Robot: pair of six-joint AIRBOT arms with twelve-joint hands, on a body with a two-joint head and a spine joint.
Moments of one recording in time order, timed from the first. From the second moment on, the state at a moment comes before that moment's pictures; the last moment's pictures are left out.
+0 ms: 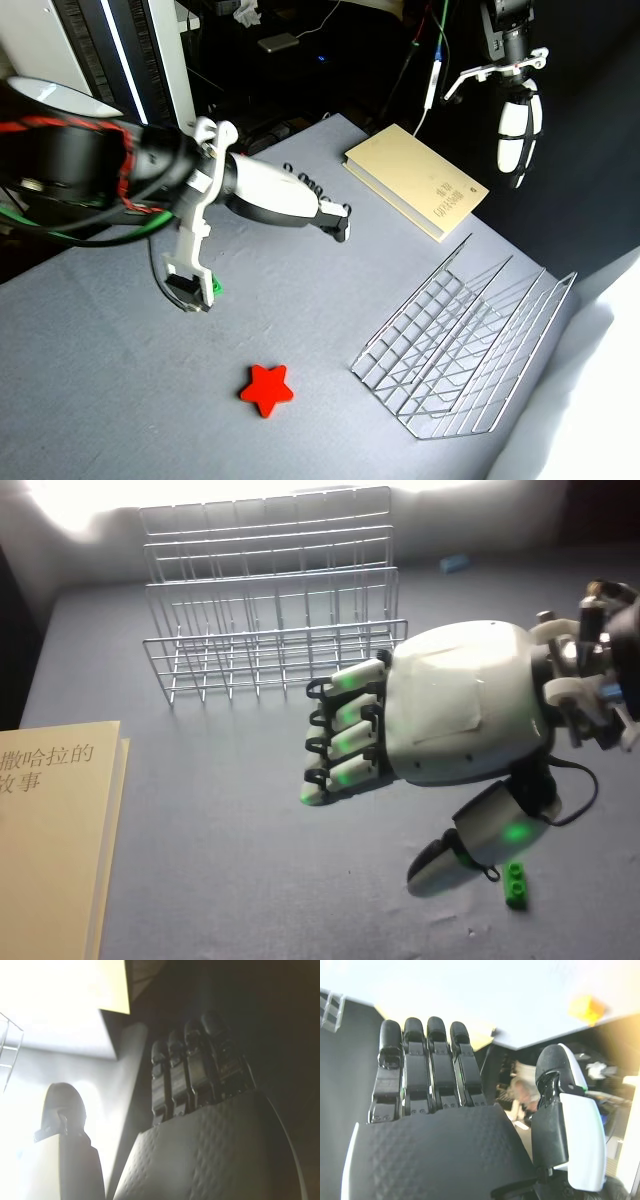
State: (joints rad) left arm 0.75 -0.78 1.40 0.19 0.21 -0.76; right arm -0.16 -1.08 1.01 -2.03 0.44 0.52
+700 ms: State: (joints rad) left arm 0.99 -0.78 1.33 -0.10 0.03 -0.76; right arm -0.09 -0.97 0.96 -1.91 0.45 0.44
